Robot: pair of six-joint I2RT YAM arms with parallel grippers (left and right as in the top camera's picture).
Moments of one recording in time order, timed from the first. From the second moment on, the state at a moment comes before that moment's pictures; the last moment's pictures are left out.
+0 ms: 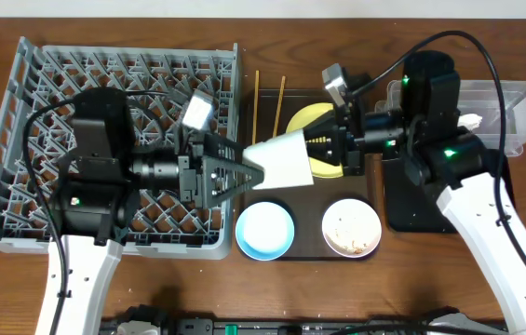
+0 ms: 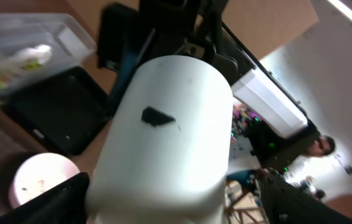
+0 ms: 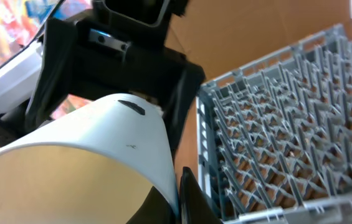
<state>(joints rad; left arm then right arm) -0.12 1.11 1.12 -0.52 1.43 -0.38 0.34 1.38 1.23 -0.24 -1.33 0.14</state>
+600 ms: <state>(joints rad) -0.13 1.11 1.12 -0.52 1.43 -0.38 0.35 1.38 1.23 -0.17 -1.33 0.23</state>
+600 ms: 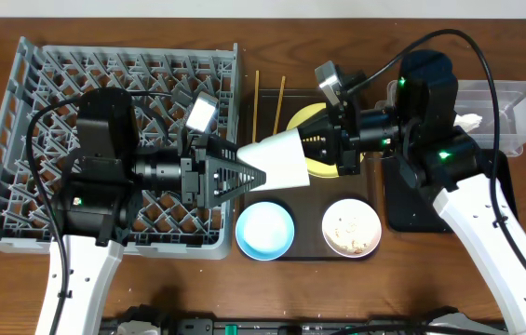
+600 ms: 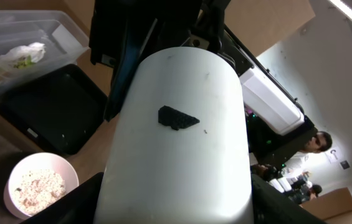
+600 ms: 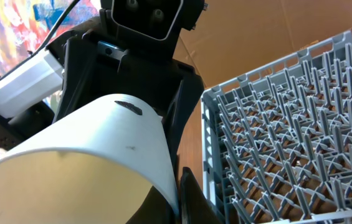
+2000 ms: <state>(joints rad) 0.43 0.98 1.13 -1.29 -0.01 -0.48 0.39 1.38 1.23 -0.82 -0.53 0.08</state>
